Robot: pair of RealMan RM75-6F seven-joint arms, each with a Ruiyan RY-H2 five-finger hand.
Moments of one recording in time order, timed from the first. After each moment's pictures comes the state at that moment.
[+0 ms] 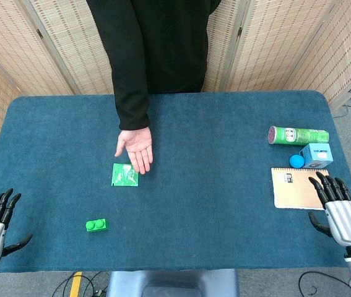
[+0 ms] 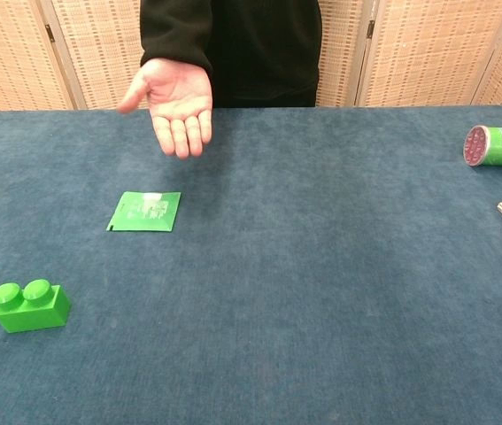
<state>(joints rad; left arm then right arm) -0.05 -1.21 0.04 -1.51 1.59 1.64 0.03 0.09 -1.06 0.03 -1.67 -1.52 1.43 -0.07</state>
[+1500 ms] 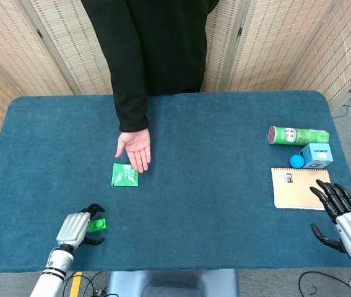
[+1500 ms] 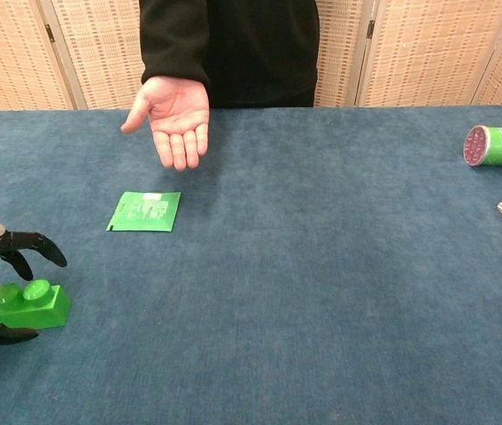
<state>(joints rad) -0.31 -1.44 -0.07 -1.89 1.04 1.16 0.53 0.05 -0.97 -0.04 -1.60 -1.76 1.62 0.24</state>
